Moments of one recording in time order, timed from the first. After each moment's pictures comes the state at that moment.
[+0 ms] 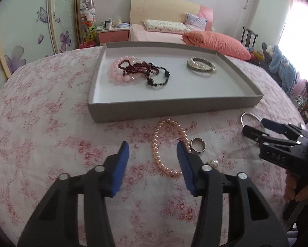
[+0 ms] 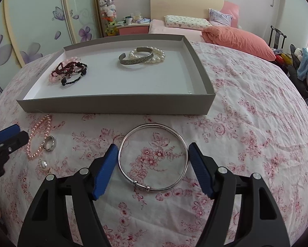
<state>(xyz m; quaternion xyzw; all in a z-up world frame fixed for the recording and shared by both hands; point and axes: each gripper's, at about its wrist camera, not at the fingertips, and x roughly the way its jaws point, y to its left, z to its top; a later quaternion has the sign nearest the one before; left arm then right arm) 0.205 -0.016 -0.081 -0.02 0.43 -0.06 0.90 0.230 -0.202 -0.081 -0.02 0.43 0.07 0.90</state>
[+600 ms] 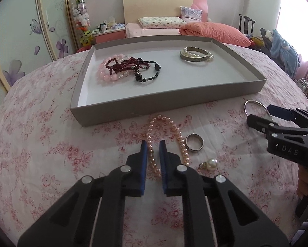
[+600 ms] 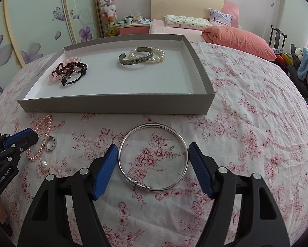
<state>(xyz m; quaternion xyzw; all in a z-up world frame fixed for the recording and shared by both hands) 0.209 -0.039 -0.091 0.03 0.43 -0.06 0.90 0.231 -0.203 -0.081 -0.02 0.43 0.07 0.90</state>
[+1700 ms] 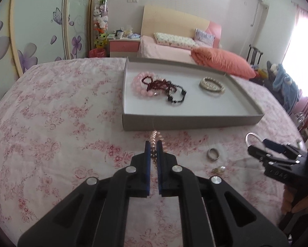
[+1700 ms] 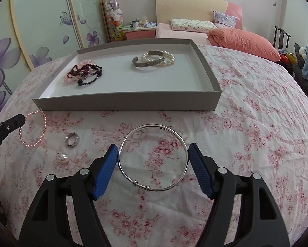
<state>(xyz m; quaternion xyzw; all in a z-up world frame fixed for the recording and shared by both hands) 0.178 0.024 -0.056 -0.07 0.38 -0.04 0.92 0.212 -0.194 -0.072 0.00 0.42 0.10 0.90</state>
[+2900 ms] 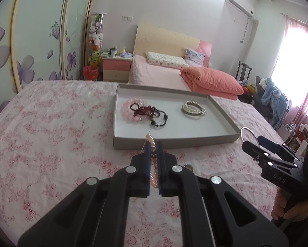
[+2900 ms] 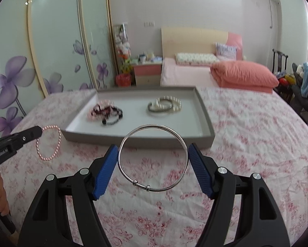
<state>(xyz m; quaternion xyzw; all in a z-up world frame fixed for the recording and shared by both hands) 0.153 0.014 -0.015 -0.08 0.31 -0.06 0.94 0.176 -0.193 -0.011 0.01 0.29 0.12 0.95</state>
